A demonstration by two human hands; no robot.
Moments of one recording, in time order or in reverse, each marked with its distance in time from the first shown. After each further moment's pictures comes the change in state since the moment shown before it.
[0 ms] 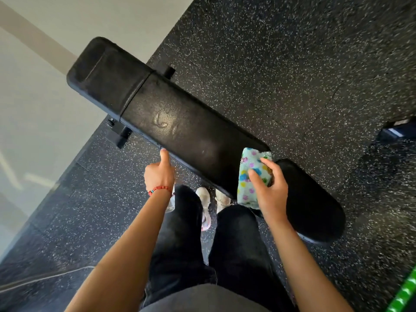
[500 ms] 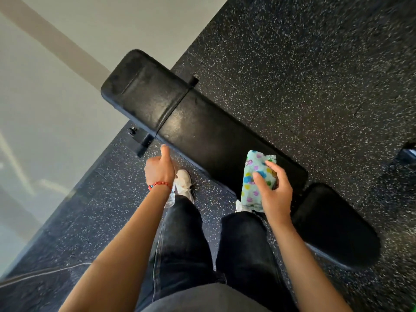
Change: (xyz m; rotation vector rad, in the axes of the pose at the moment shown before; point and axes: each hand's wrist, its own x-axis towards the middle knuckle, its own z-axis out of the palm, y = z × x) left_hand 0.153 0.031 -0.084 -0.028 0.000 0.021; right_hand 0.012 -0.047 0.157 -0.063 0.005 -0.016
